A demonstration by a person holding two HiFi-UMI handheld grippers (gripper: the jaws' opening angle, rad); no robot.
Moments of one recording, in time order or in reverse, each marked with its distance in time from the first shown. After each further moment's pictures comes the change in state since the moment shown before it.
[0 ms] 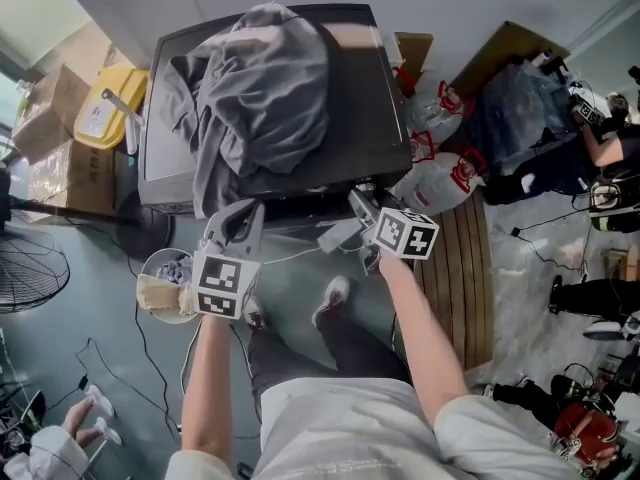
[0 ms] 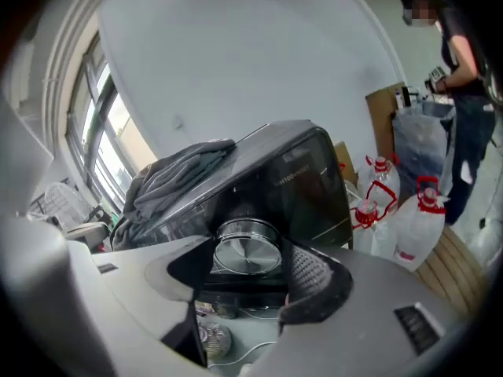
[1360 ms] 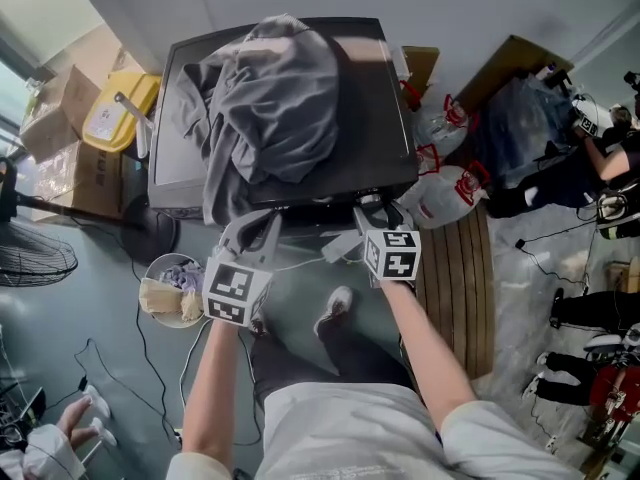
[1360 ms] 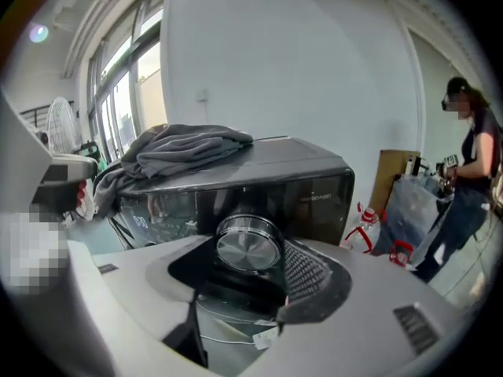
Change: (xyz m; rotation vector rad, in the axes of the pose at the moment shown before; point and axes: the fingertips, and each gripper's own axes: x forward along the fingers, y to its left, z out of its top) left arm 0.001 -0.015 0.008 -0.033 -0.055 -0.062; right arm -0.006 0.007 -0.003 -0.386 0.002 -0.175
